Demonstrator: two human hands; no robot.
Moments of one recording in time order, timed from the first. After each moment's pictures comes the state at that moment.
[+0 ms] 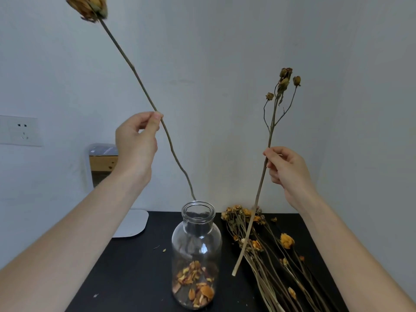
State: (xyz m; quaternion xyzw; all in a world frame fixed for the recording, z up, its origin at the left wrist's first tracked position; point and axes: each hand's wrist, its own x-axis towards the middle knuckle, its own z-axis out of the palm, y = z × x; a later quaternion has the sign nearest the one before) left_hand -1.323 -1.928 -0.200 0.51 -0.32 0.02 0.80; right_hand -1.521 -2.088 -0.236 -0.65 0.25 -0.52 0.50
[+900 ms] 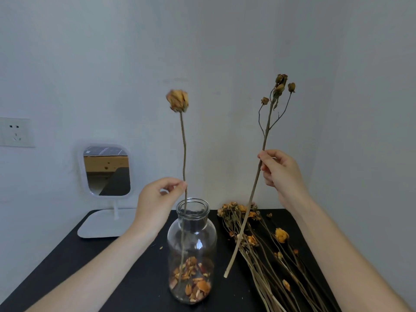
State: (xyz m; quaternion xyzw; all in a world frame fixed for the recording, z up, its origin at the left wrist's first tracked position) left_hand -1.345 -1.931 -0.297 0.63 -0.40 -0.05 0.67; right_hand -1.527 -2.080 -0.246 -0.64 0.26 -0.52 0.51
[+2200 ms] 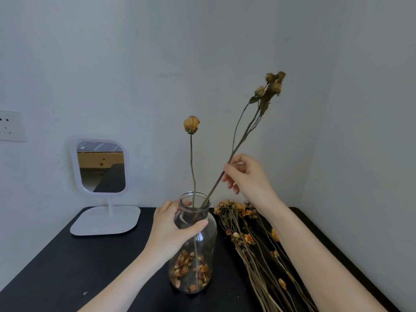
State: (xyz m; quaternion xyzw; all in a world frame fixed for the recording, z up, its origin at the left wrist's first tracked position) left_hand -1.350 -1.946 -0.366 0.69 -0.50 -0.05 0.53; right_hand -1.494 -2.051 -0.258 -0.77 0.25 -0.41 0.42
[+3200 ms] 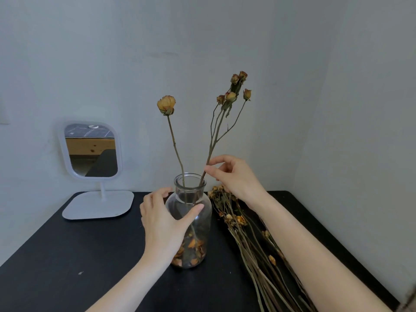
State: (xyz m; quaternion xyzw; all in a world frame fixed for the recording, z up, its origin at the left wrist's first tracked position) left_hand -1.384 -1.933 -0.376 0.72 -0.37 0.03 0.58; right_hand -1.494 -2.046 -0.285 -0.81 0.26 -0.35 0.40
